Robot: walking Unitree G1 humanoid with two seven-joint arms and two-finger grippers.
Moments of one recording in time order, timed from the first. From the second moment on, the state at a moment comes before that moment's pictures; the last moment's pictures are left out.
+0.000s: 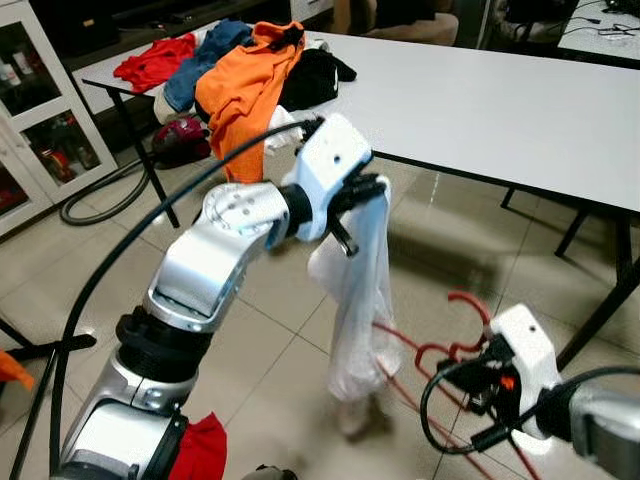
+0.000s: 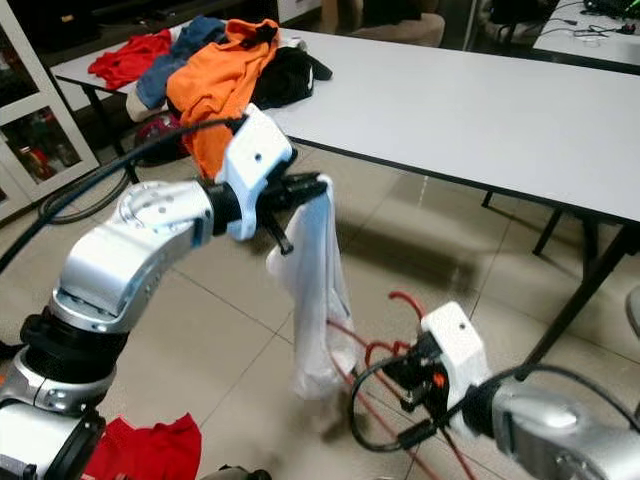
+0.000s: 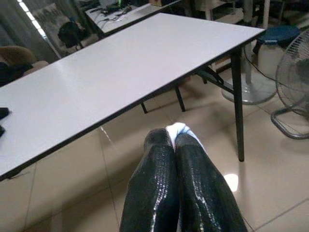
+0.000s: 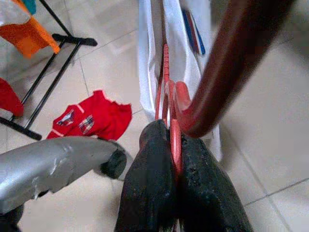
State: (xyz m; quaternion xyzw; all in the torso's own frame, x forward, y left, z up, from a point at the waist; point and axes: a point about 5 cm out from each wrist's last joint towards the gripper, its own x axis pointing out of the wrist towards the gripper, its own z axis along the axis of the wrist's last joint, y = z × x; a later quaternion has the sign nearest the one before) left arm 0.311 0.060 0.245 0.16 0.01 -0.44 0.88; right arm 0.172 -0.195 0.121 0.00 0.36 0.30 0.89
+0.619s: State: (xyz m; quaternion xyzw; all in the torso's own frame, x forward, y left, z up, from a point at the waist) left arm 0.327 0.068 0.245 0.15 0.01 -0.40 0.91; right arm 0.144 -0.202 0.106 0.04 0.41 0.28 0.87
